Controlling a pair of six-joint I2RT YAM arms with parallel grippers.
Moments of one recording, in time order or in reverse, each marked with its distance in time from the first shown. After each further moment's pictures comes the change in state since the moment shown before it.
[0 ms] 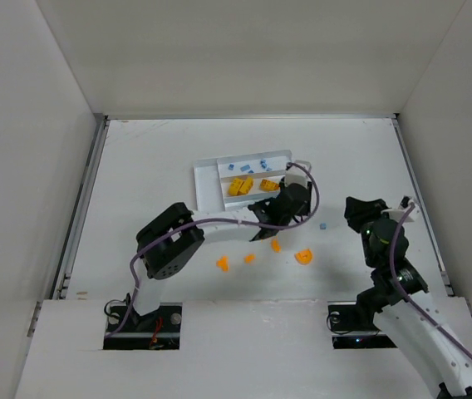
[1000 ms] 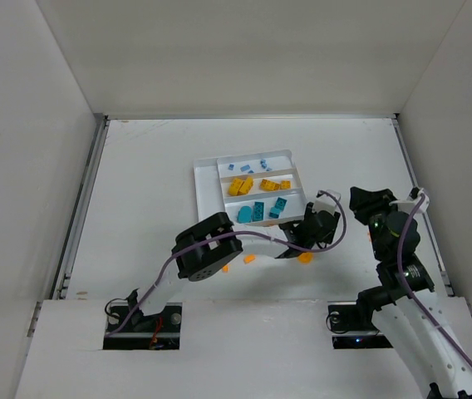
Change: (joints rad) left arm -0.171 0.266 0.170 -0.007 0.012 0.006; right arm -0.137 0.037 0.117 -0.013 -0.146 -0.037
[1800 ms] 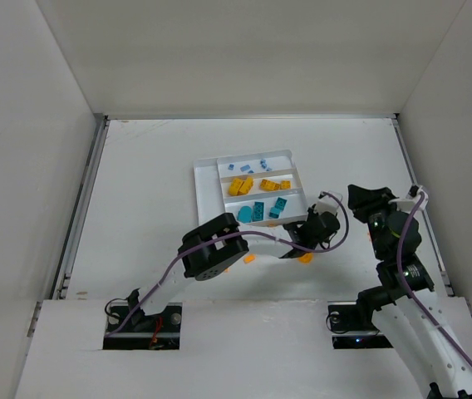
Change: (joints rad) left arm -0.001 0.068 0.069 -0.031 -0.043 0.019; right arm 0.000 0.004 0.000 0.036 -0.040 -0.014
